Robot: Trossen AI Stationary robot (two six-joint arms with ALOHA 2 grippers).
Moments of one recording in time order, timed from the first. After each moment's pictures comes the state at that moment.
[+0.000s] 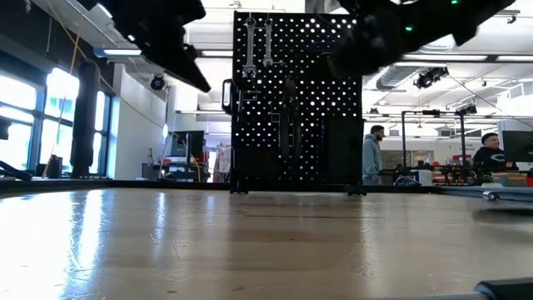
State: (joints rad) left arm -0.04 1.23 0.85 -0.37 -0.14 0.06; right arm 0.13 1.37 0.69 0.29 0.24 -0.23
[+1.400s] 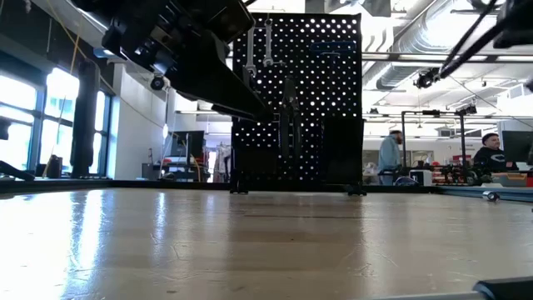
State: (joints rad) left arm -0.21 1.68 0.85 0.23 0.08 0.06; right arm 0.84 1.64 0.95 -0.85 0.48 1.31
